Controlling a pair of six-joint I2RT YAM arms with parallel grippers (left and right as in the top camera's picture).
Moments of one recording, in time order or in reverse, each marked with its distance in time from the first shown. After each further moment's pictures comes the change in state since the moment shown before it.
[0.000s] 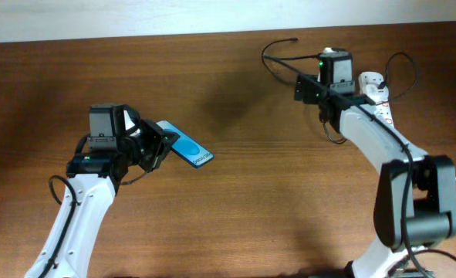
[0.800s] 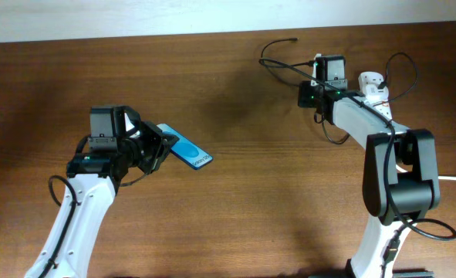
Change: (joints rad) left arm 0.000 0.000 0.000 -0.029 -0.019 0.000; right arm -0.020 0.178 0.070 -0.001 -0.105 -0.046
